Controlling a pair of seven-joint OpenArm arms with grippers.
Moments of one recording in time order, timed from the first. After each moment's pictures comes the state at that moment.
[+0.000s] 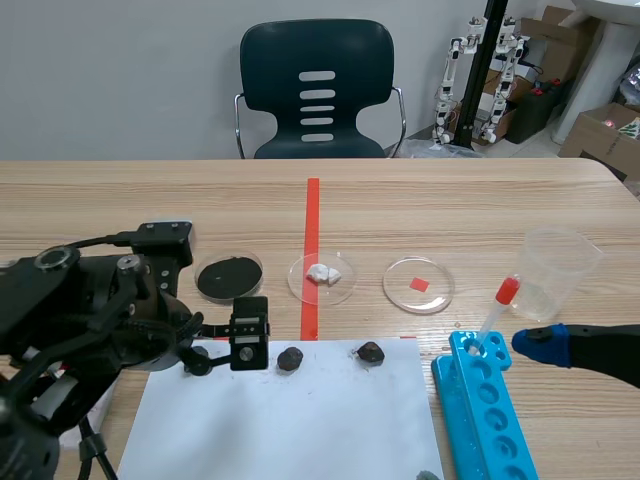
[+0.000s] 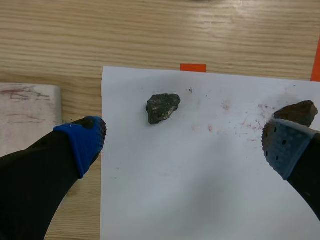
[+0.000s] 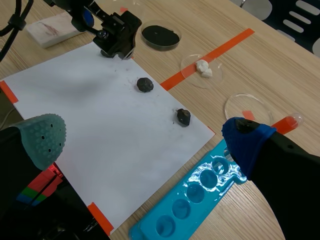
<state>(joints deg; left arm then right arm) 7.2 -7.1 16.6 95.6 -6.5 22.1 55.7 -63.1 31.3 5.2 121.1 -5.1 21.9 22.4</state>
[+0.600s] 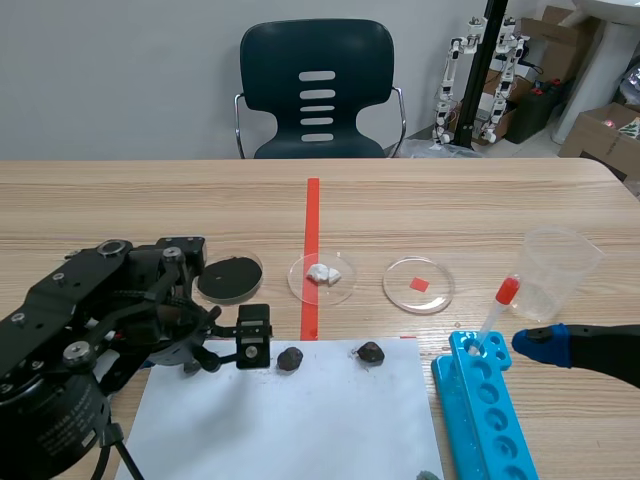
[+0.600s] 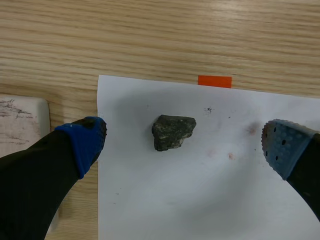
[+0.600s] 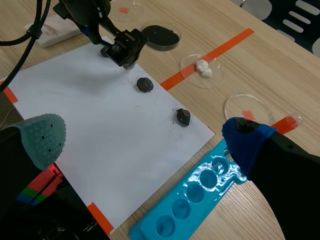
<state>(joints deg) -1.0 -4.8 16.4 81.1 -6.6 22.1 55.7 -63.1 31.3 5.2 121.1 -5.1 21.9 22.4</state>
